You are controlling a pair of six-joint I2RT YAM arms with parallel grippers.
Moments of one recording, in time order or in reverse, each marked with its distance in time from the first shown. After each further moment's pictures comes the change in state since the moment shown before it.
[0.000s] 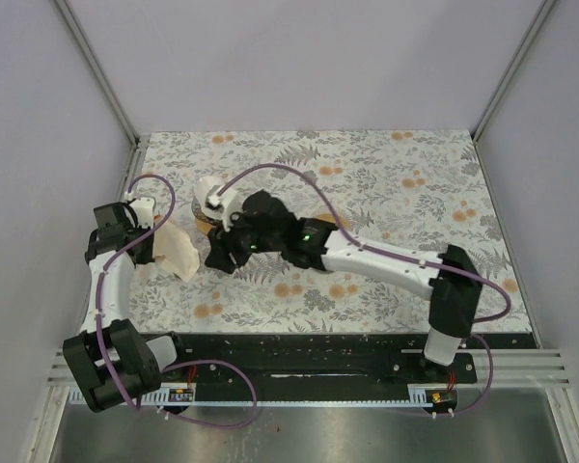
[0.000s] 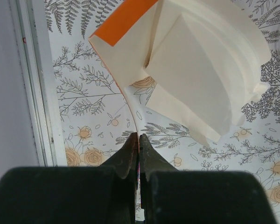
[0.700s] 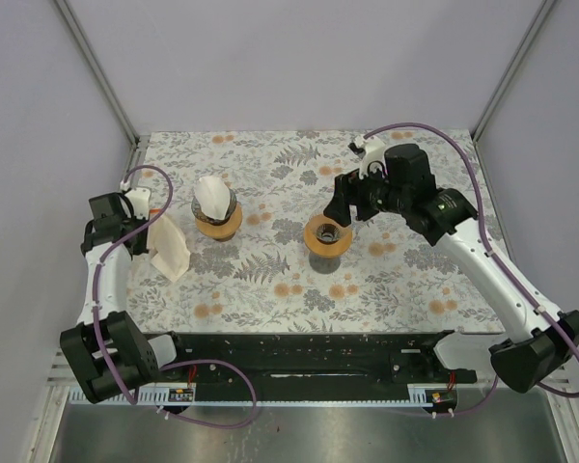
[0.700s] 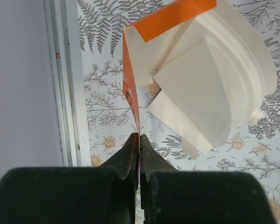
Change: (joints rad) left arm 0.000 0.049 0.075 0.027 -0.055 0.045; right arm -0.555 -0.467 -0.158 -0.468 -0.026 -0.106
